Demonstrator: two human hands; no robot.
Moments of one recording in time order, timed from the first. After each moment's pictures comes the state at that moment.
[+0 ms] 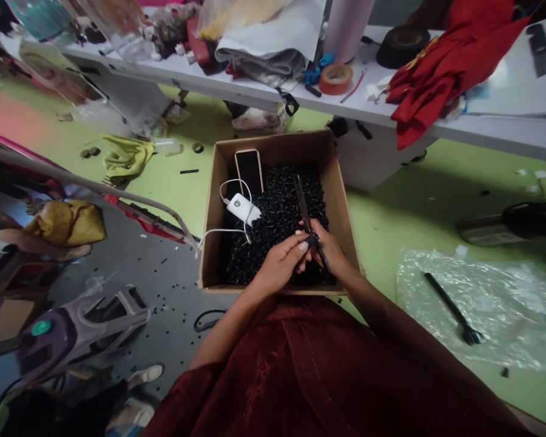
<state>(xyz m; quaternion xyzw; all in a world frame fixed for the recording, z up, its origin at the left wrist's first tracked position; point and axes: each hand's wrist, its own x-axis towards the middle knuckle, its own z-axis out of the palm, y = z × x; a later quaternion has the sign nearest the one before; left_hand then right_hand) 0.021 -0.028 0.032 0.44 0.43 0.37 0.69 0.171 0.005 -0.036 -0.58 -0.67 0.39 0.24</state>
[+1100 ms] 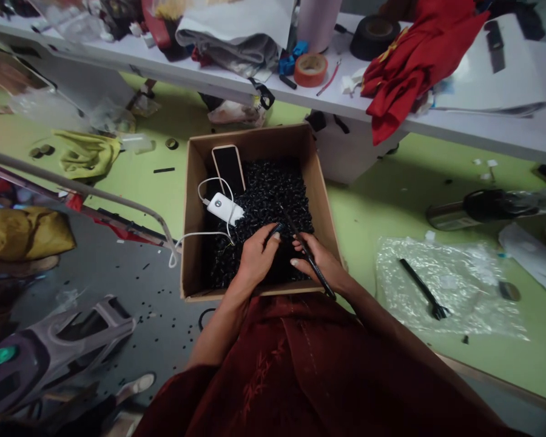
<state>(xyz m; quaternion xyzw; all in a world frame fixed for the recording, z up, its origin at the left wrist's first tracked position) 0.012 -0.006 -0.002 0.59 0.57 0.33 0.46 0.196 -0.036 -0.023 -0.55 -0.63 0.48 0.25</state>
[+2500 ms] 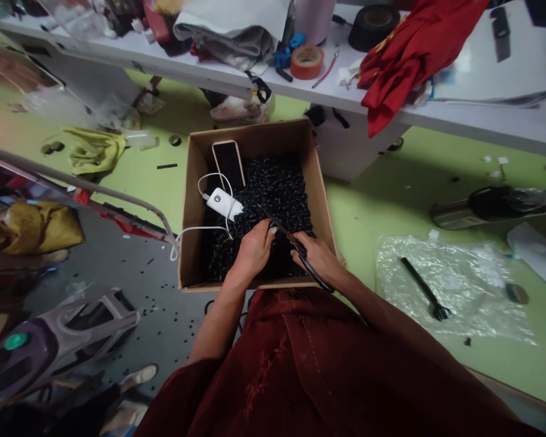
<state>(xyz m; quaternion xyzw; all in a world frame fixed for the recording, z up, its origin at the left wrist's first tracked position) 0.015 -0.003 -0.006 0.70 0.58 0.23 0.35 0.195 -0.029 -0.022 -0.58 -0.72 0.35 0.14</state>
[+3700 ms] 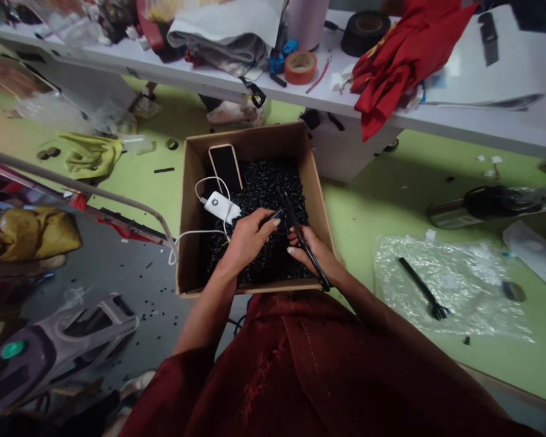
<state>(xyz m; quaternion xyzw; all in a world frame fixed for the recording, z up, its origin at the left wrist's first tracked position) 0.014 0.022 0.031 0.64 0.54 0.29 0.47 0.202 -0.025 -0.025 -0.53 -0.63 0.48 0.29</state>
